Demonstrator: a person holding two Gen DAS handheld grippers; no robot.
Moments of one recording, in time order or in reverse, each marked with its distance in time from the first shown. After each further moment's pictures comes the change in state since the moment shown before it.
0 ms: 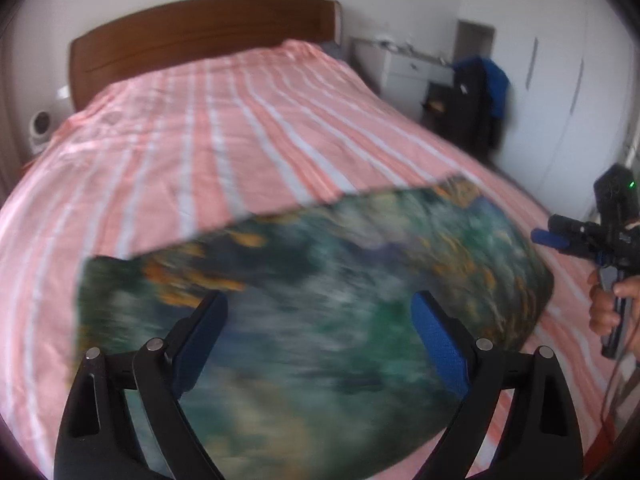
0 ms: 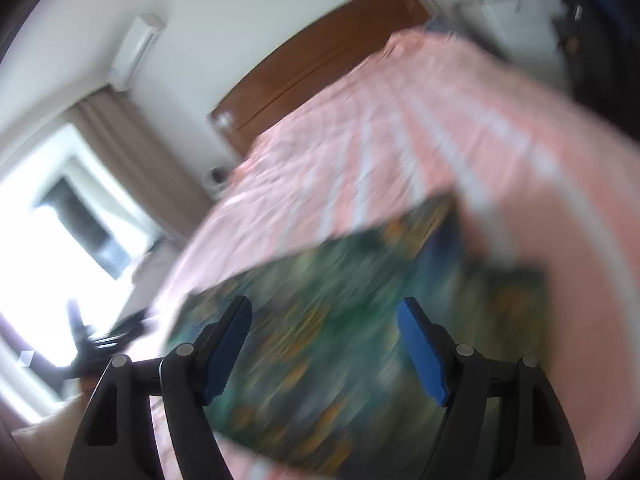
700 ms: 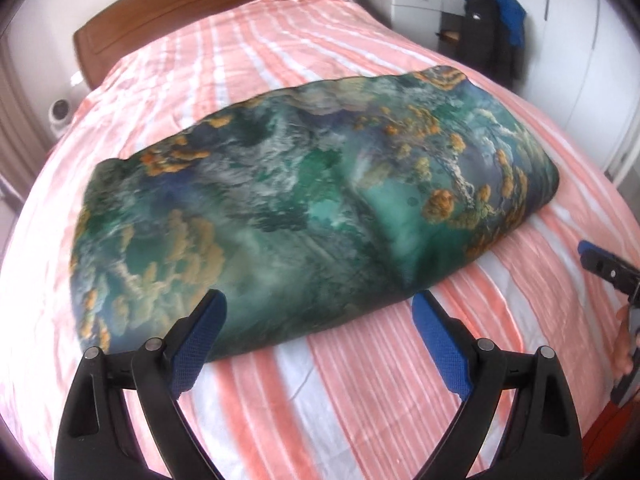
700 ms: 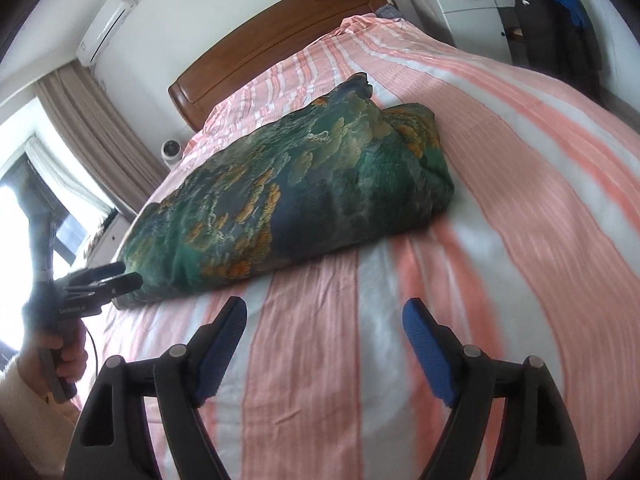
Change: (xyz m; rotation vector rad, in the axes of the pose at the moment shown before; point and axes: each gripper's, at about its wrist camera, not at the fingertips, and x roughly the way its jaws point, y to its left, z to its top) left arm -0.037 -0.065 -0.077 0.030 0.186 0.172; right arm -0.067 -0.009 -0.153 0.011 0.010 -0.242
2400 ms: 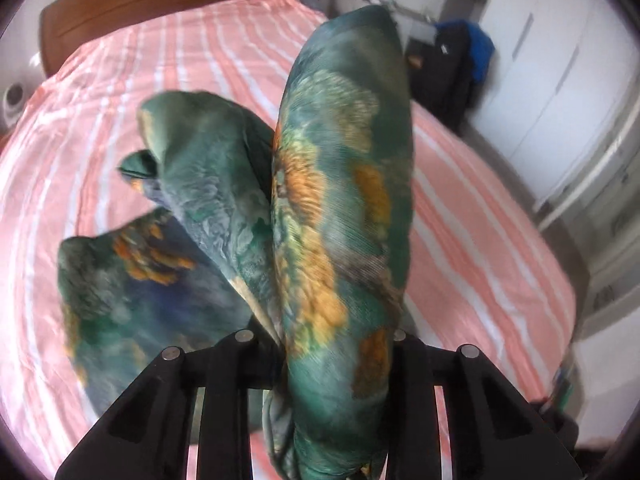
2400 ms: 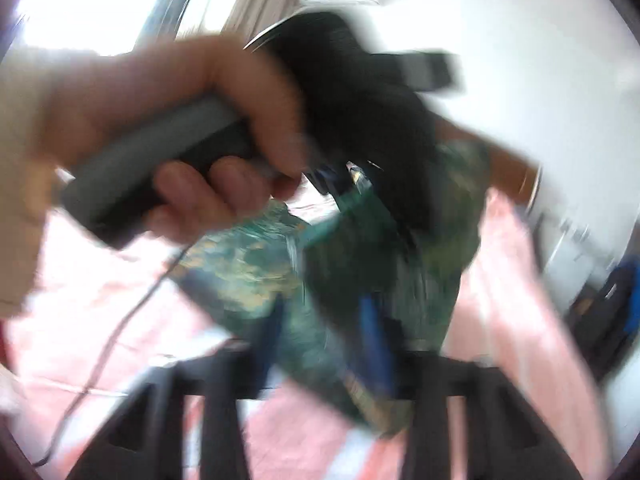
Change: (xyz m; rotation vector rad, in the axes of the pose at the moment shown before) left arm -0.037 0.074 0.115 -0.079 0.003 -0.304; right arm 0.000 0.281 -0.032 -0.808 -0.268 0.007
